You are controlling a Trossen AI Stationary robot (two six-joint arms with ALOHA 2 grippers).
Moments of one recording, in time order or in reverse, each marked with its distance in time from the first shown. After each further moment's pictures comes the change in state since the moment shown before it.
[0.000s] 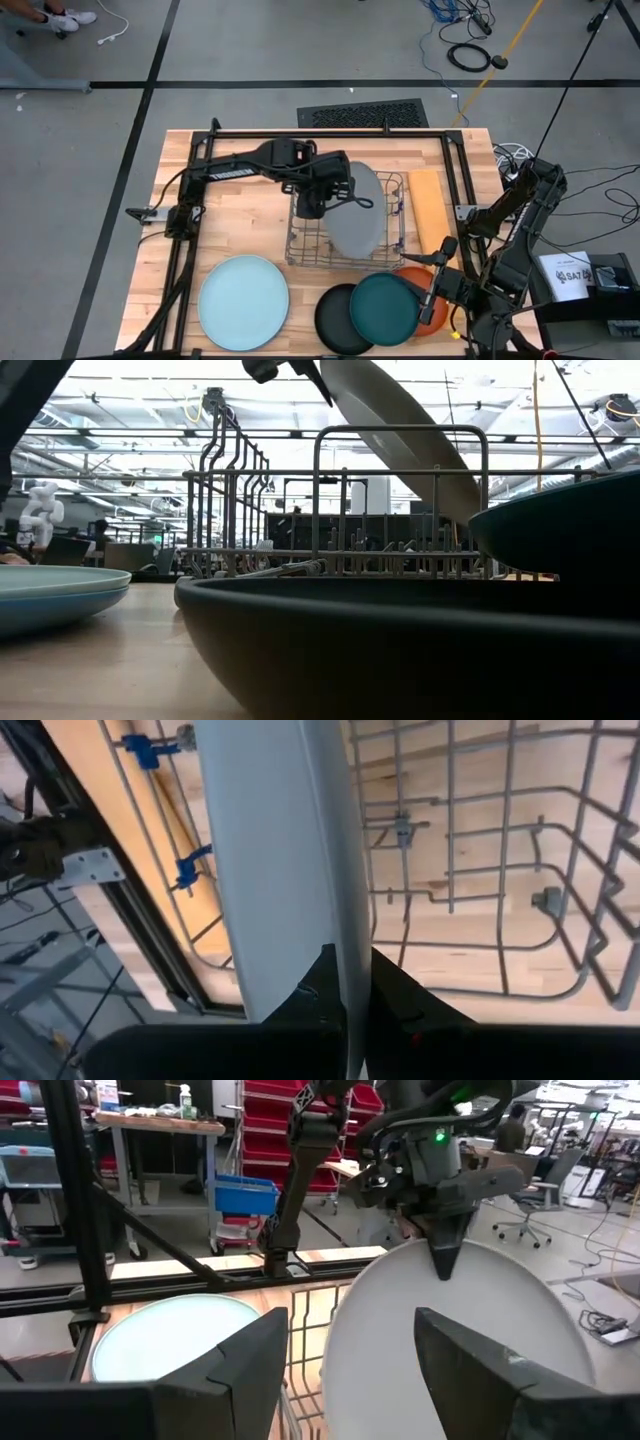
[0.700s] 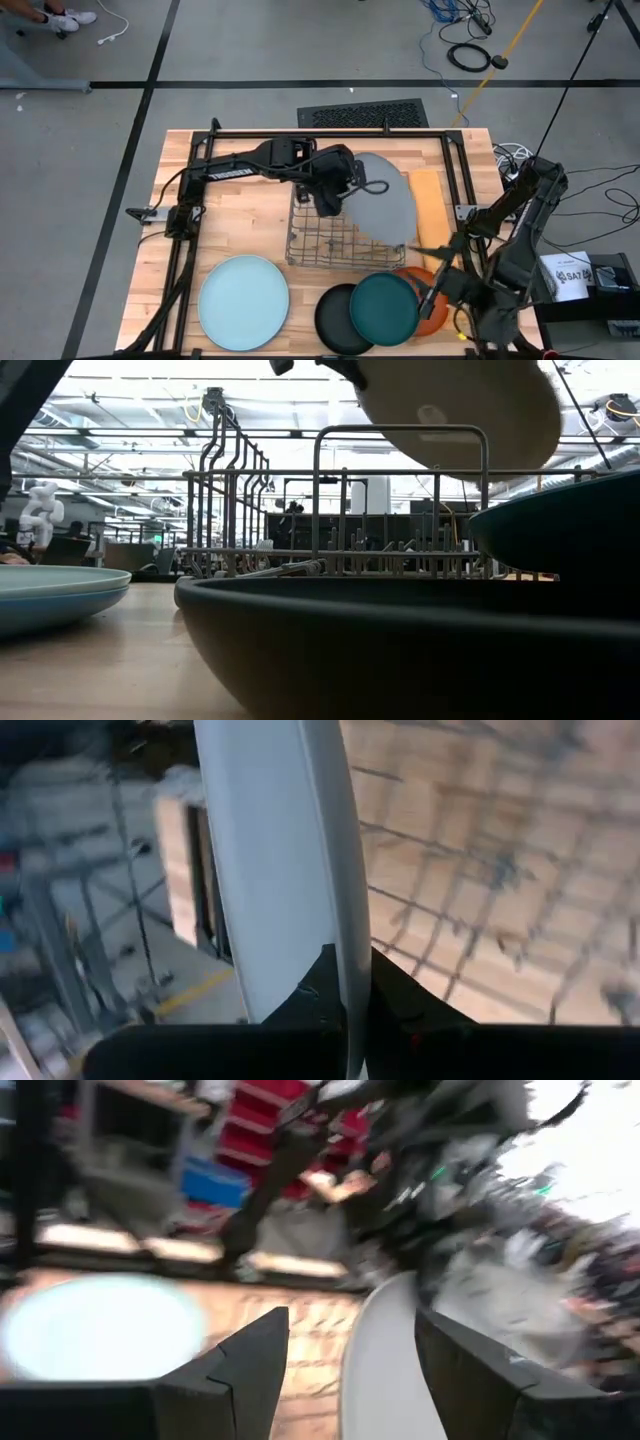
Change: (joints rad) left arm 0.004 -0.004 0.000 0.203 0.009 -0.348; right arm 0.001 -0.027 0.033 0.014 0.098 -0.326
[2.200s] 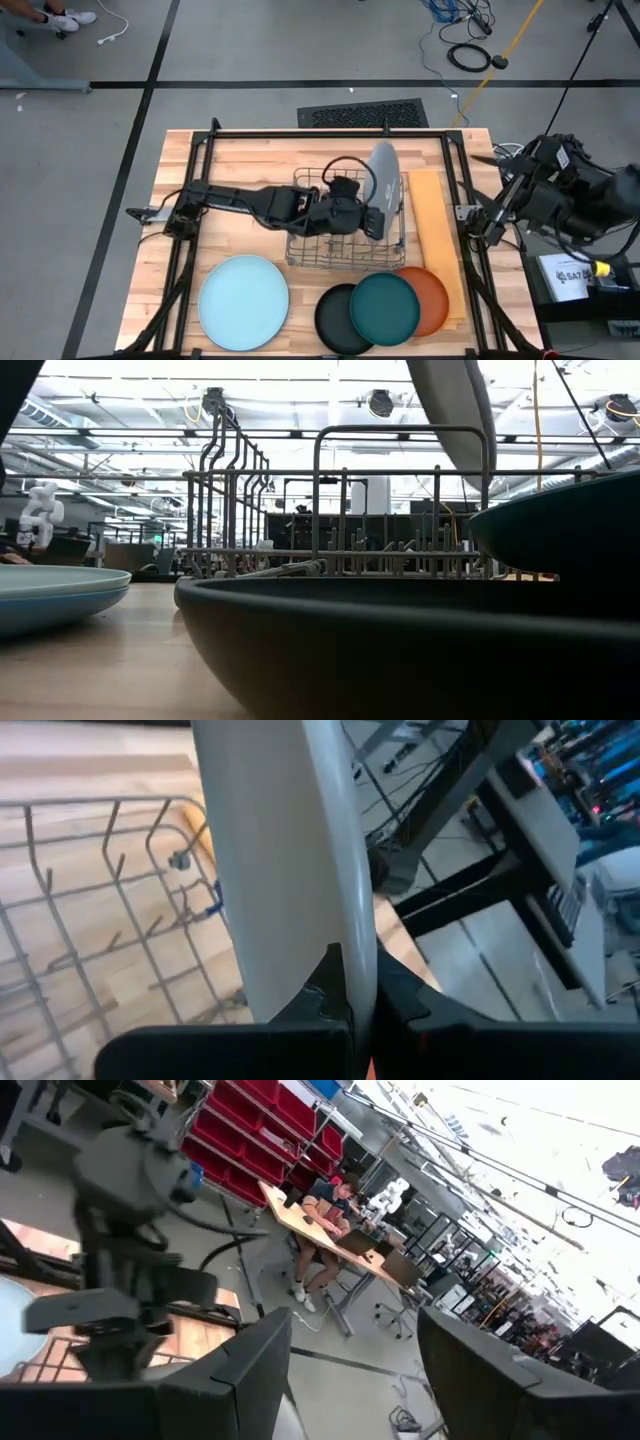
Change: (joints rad) left arm -0.249 0.015 -0.060 0.425 -0.403 -2.638; right arm 0.053 -0.195 0.538 -0.009 0.062 -1.010
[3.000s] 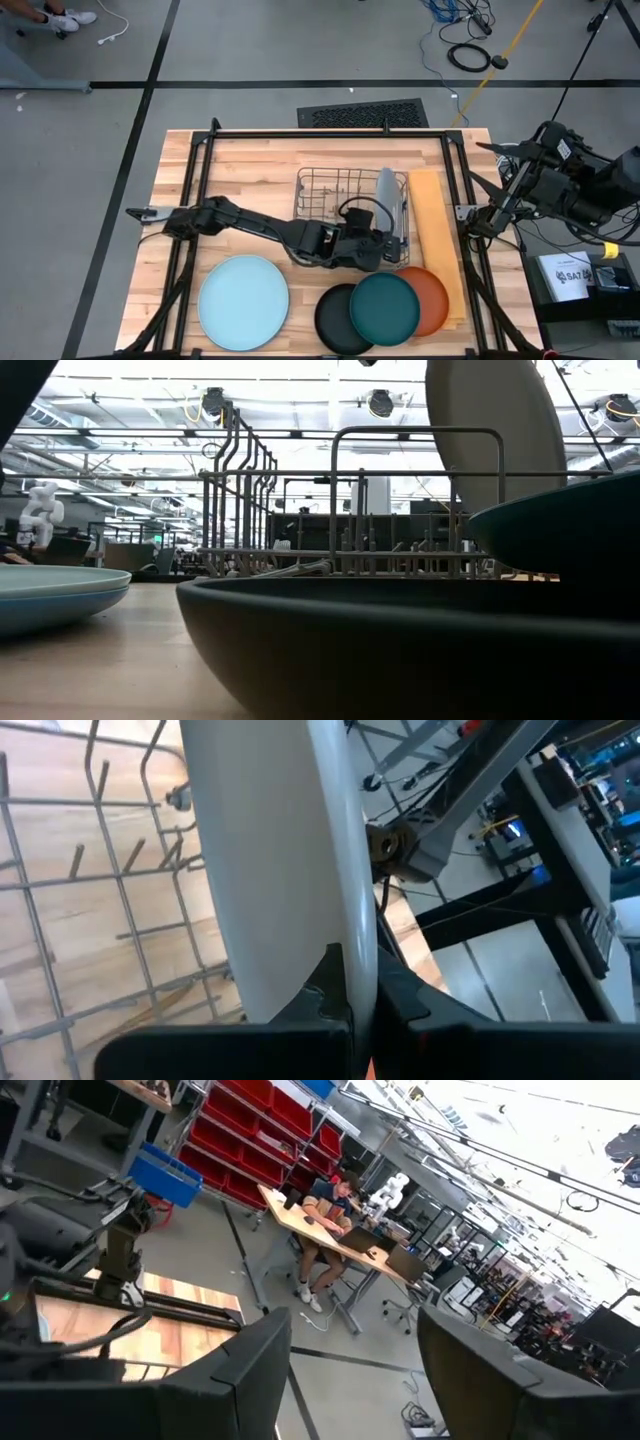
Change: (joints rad) left arm -0.071 0.192 0.000 0.140 -0.118 -0.164; right arm 0.000 -0.045 0.000 -0.005 -0.001 0.011
